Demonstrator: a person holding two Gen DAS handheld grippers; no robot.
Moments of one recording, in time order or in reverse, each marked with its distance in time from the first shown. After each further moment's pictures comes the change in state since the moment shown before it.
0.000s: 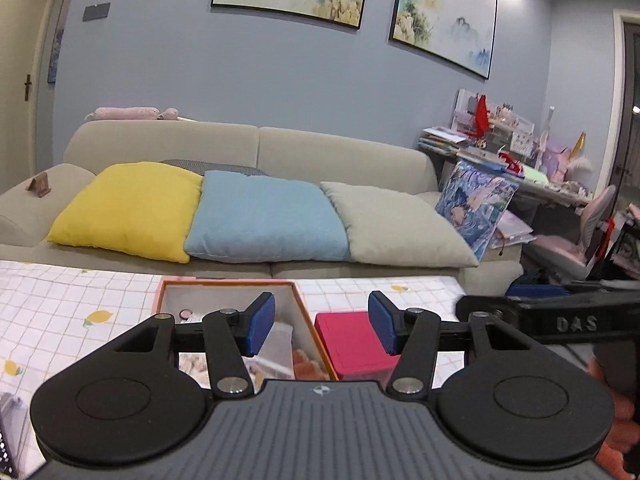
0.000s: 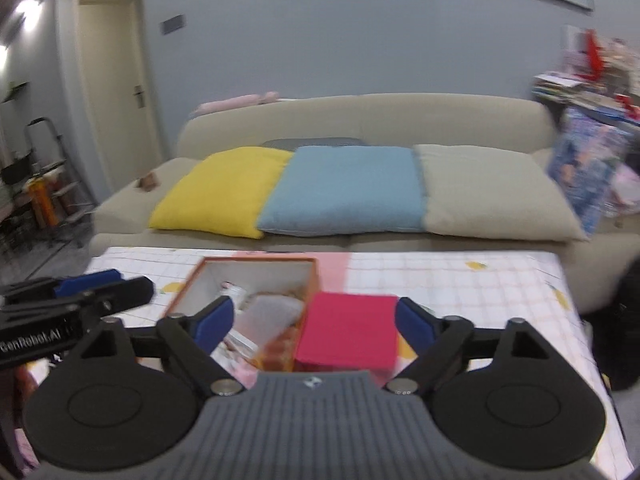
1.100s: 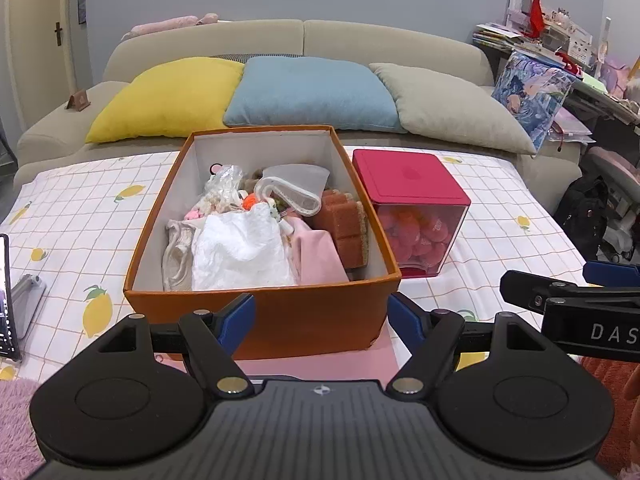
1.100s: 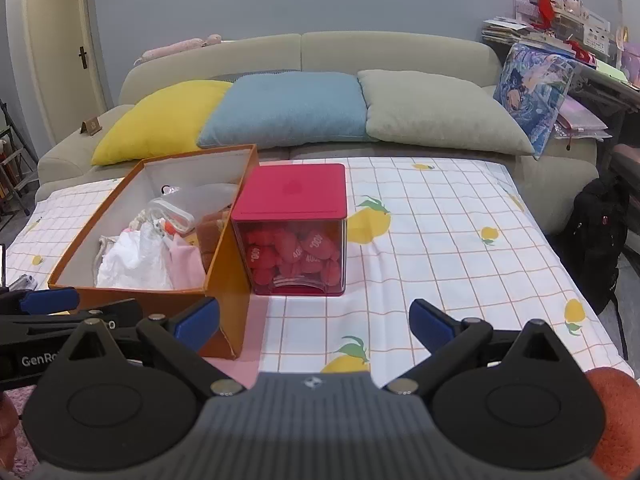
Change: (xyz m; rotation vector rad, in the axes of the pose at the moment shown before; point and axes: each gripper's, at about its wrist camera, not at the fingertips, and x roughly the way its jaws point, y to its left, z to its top) left arm 0.020 -0.024 -0.102 0.001 0.290 0.181; right arm 0.019 -0.005 -0.109 0.035 0.134 -0.150
